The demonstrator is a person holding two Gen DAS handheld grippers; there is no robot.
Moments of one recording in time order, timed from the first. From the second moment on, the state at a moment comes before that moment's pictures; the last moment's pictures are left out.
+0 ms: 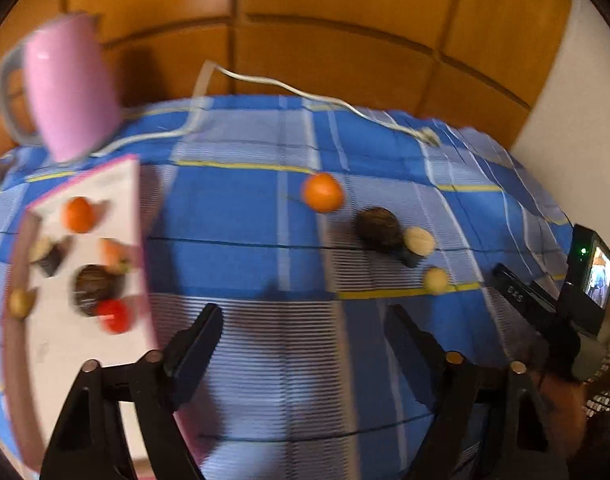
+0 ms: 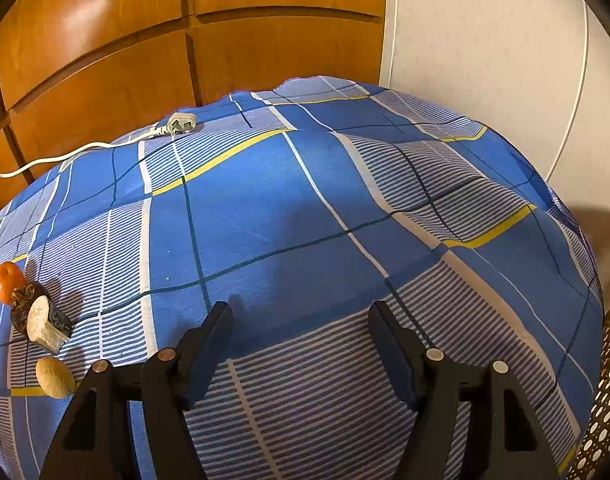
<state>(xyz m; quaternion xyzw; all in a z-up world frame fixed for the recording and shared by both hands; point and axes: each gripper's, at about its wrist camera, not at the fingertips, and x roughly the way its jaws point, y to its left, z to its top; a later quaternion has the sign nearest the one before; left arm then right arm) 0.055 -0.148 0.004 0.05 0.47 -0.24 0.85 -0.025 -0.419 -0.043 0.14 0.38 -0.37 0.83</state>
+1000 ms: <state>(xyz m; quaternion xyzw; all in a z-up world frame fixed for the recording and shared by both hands) 0.057 -0.261 -0.041 0.05 0.49 -0.38 0.78 -0.027 -0.416 -0.043 0.14 0.38 -0.37 0.84</state>
